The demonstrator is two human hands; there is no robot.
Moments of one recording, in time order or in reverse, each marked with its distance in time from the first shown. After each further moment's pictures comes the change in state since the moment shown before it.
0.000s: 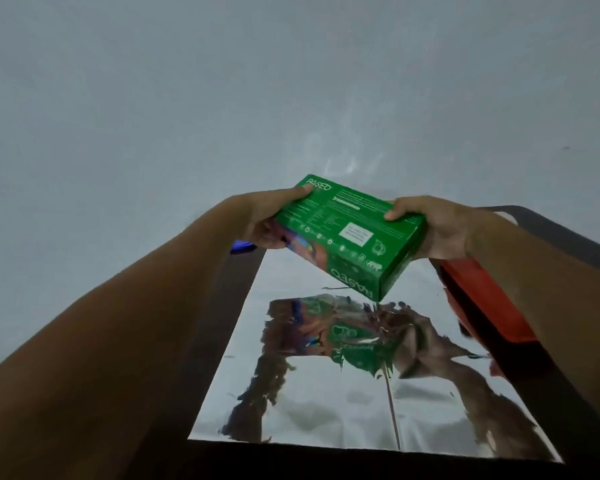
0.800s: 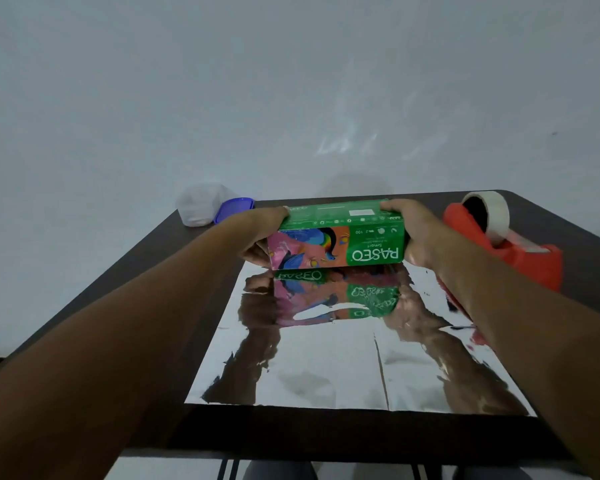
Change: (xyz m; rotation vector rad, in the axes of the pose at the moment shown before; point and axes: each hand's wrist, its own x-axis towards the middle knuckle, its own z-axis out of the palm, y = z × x) left_hand -0.005 -0.049 0.034 0.167 0.153 -0.122; right_hand 0.020 0.046 0.028 0.283 0.417 0.021
